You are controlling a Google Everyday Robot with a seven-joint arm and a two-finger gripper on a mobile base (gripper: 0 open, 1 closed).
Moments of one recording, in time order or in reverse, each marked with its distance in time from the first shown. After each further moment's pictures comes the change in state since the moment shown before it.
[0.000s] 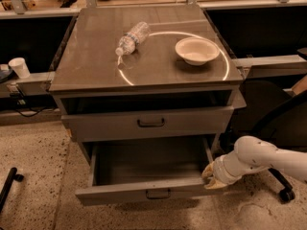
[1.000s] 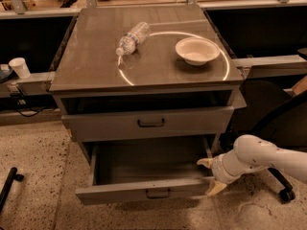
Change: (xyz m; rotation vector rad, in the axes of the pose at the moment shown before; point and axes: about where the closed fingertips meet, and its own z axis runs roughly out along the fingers) arm -0.013 0.002 -0.009 0.008 -0.017 -0.023
